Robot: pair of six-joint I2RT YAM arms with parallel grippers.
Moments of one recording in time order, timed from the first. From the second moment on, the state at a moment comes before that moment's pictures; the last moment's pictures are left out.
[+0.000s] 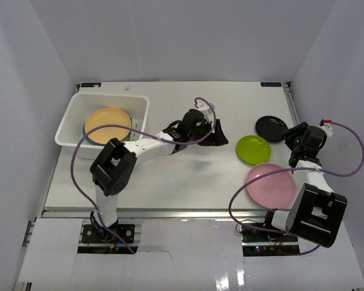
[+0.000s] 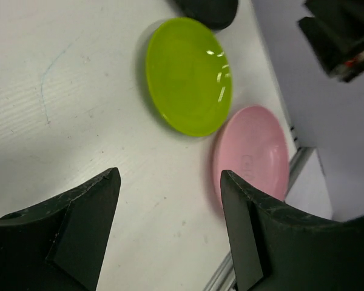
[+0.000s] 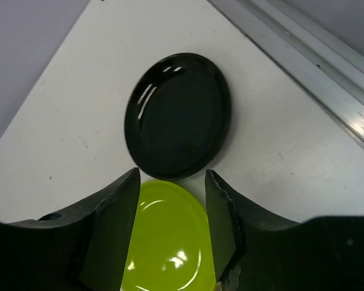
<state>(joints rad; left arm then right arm) -0.79 1.89 1.35 0.09 0.26 -0.66 -0.30 1.24 0.61 0.22 -0.07 0.60</state>
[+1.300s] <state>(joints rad) -0.86 2.49 1.87 0.11 0.28 -0.82 -0.40 1.89 0.65 0.73 -0.32 0.99</state>
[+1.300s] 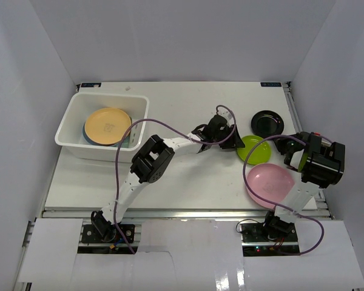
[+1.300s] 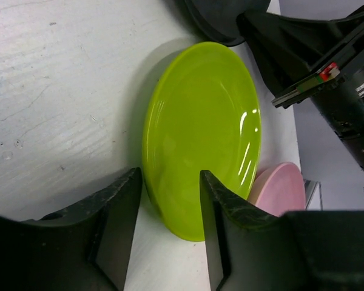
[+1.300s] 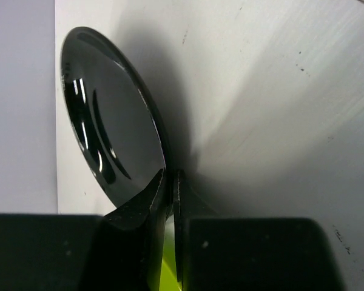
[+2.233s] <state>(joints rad) -0.42 1.47 1.20 0.13 0.13 -0.73 -0.08 1.48 0.77 0.60 -0.33 0.84</state>
